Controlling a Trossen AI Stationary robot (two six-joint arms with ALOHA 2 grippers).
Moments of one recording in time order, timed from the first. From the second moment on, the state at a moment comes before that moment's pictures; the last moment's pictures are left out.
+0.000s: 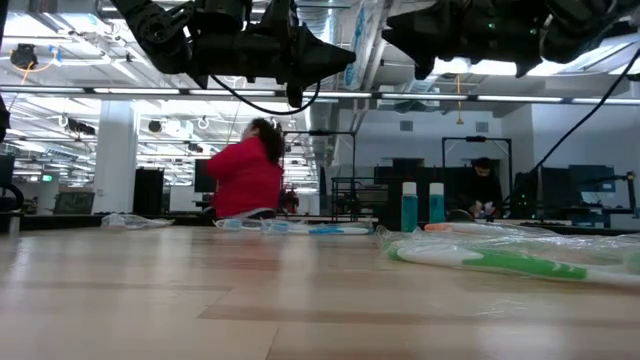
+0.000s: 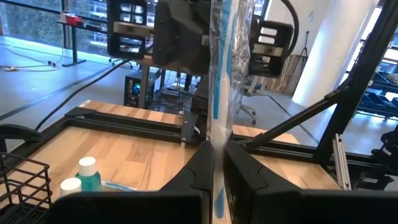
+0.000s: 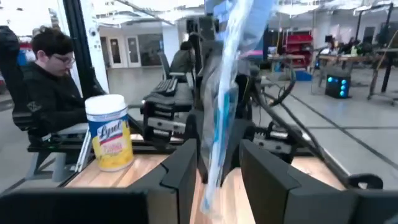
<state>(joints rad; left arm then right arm) 0.19 1.59 0.78 0.82 0.21 -0.18 -0.31 1.15 0.57 0.67 -0.43 0.06</state>
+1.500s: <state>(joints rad) 0.19 1.59 0.78 0.80 0.16 -0.16 -0.32 1.28 0.74 0.69 -0.42 0.05</state>
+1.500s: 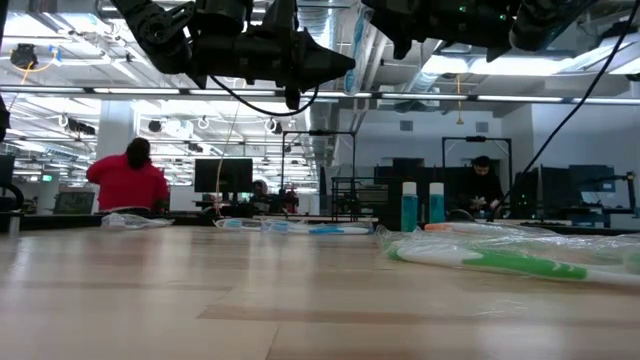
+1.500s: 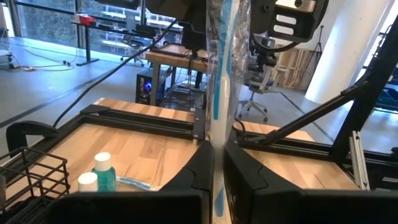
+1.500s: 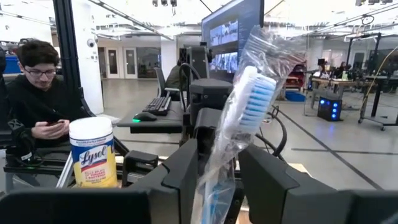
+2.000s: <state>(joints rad) 0.19 1.59 0.78 0.79 0.13 -0.15 -0.32 1.28 0.74 0.68 -0.42 0.05</state>
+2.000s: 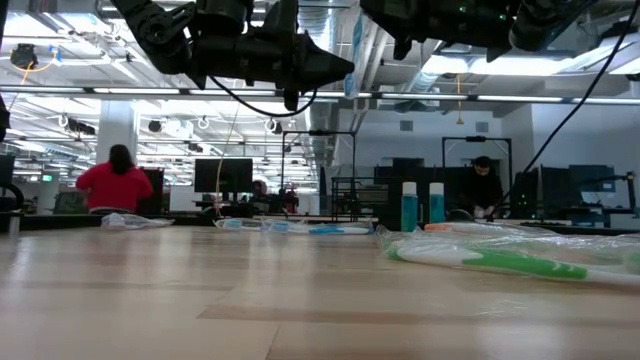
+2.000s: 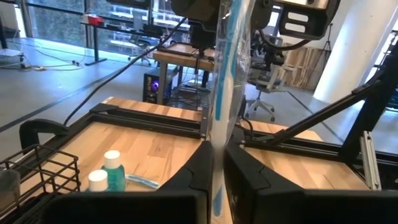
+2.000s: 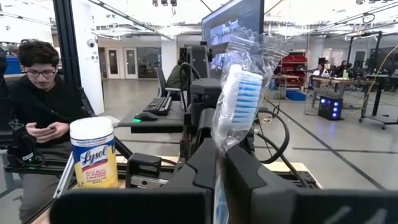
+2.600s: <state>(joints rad) 0.19 1.59 0.78 0.79 0.13 -0.16 -0.32 1.28 0.74 0.66 -0.42 0.03</state>
